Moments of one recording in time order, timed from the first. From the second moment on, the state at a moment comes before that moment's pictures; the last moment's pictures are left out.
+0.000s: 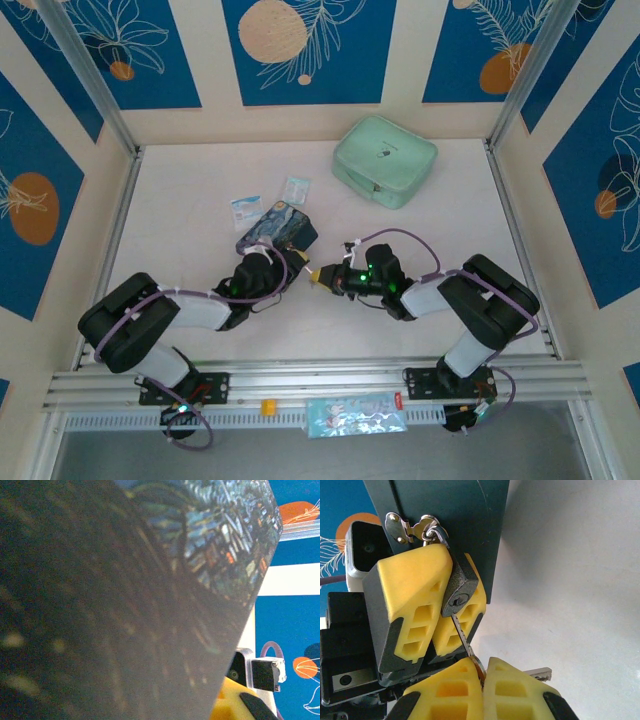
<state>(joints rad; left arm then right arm) -0.76 1.51 0.40 0.76 0.01 -1.36 0.67 1.61 0.41 0.84 -0.57 1.26</state>
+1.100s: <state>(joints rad) -0.76 1.51 0.40 0.77 -0.04 -1.36 0.67 1.69 0.45 0.89 -0.57 1.26</state>
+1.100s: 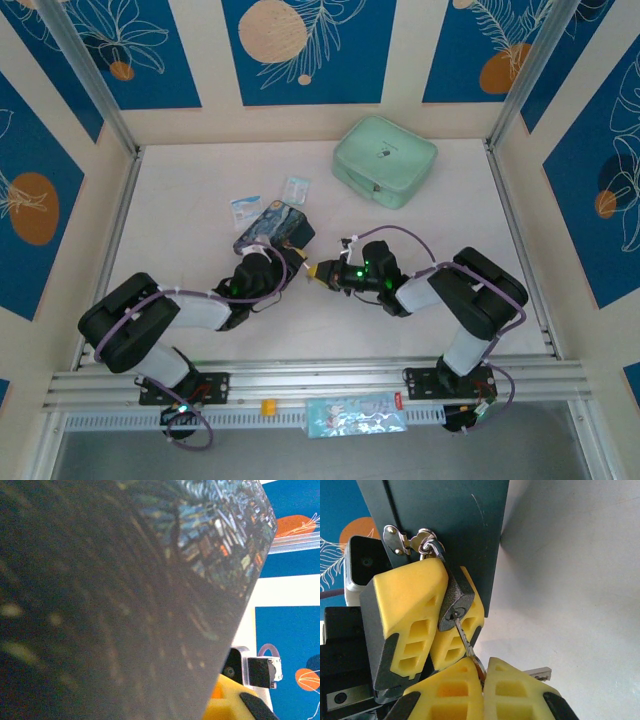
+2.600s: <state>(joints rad) -0.77 1.50 0.40 0.82 -0.03 -1.36 0.59 1.66 0.48 0.84 -0.73 1.25</state>
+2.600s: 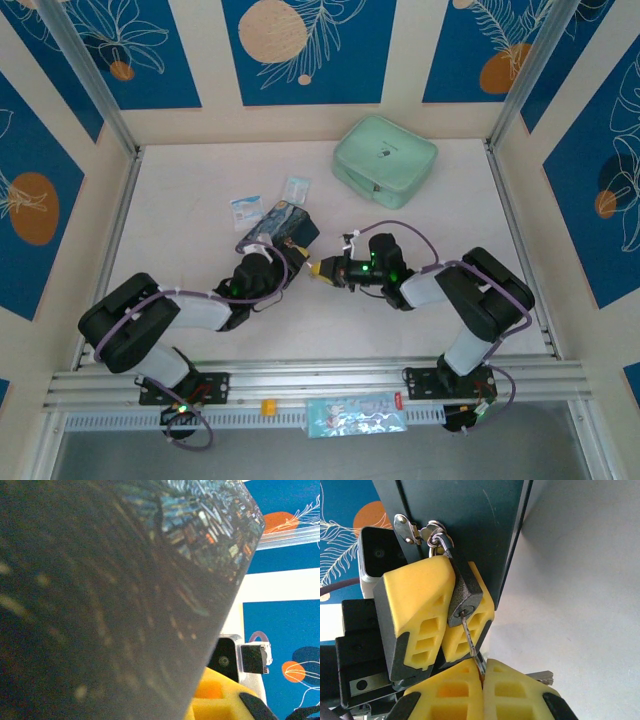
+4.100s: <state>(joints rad) -0.75 1.49 0.39 0.83 0.00 -1.36 0.62 1.68 0.45 0.96 -0.72 1.29</state>
